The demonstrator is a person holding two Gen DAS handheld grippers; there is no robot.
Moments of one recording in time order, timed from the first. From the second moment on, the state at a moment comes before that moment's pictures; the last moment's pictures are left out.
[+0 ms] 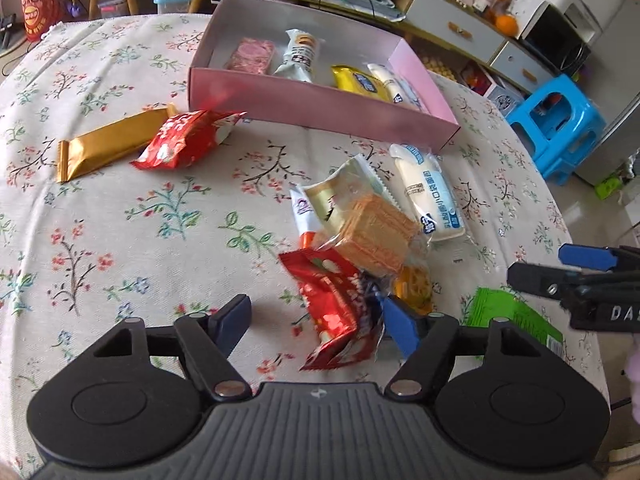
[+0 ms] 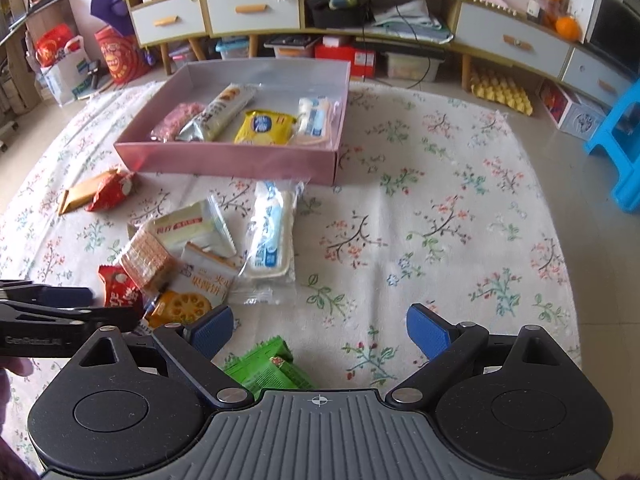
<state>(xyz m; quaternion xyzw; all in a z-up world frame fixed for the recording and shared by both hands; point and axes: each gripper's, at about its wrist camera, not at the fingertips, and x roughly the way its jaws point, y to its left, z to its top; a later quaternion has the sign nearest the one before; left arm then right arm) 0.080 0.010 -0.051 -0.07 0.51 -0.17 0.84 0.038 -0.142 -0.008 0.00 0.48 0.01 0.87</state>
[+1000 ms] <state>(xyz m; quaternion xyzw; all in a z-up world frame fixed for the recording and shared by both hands) 0.074 0.069 -0.035 -0.03 0.49 -0.12 0.86 0.078 -0.103 -0.043 0.16 0.55 0.07 0.82</state>
